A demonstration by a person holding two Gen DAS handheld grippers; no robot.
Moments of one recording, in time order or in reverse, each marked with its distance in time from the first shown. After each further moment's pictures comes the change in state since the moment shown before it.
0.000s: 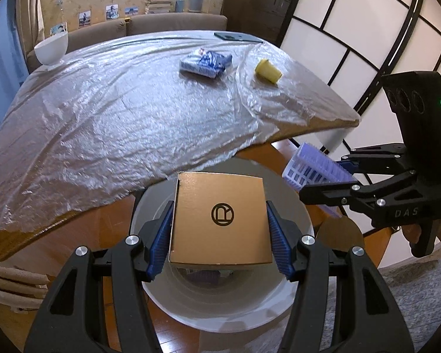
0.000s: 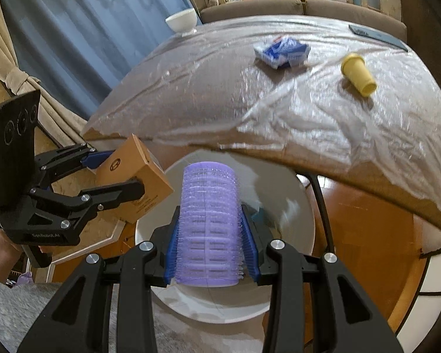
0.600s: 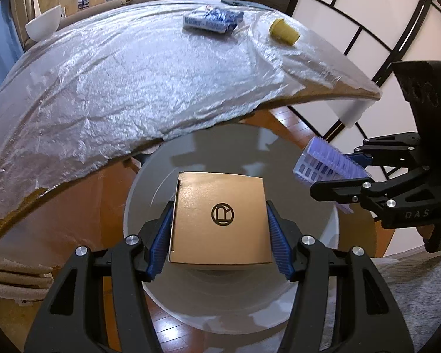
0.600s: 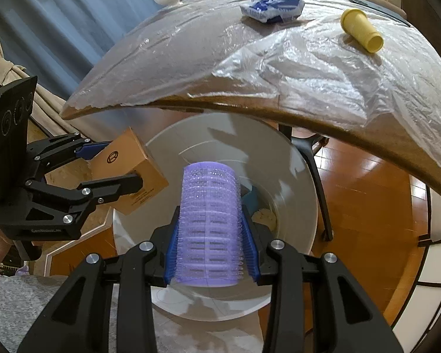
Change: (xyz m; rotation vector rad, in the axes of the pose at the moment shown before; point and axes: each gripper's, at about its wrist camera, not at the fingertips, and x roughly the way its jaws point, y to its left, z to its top) left arm 0.042 0.008 -0.016 0.001 0.110 0.037; right arm 0.039 -0.014 -0.016 0.008 0.084 -0.035
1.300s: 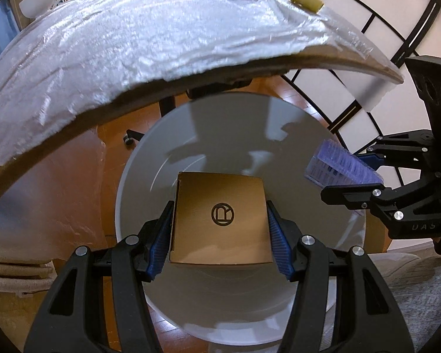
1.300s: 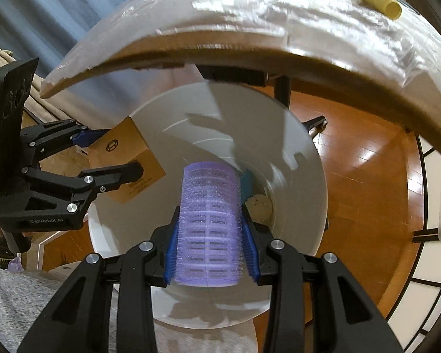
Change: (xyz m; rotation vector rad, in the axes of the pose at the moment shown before) left arm 0.049 0.002 -0.006 -0.012 0.085 0.026; right arm 0.041 -0.008 -0.006 -0.002 0.089 -0.040
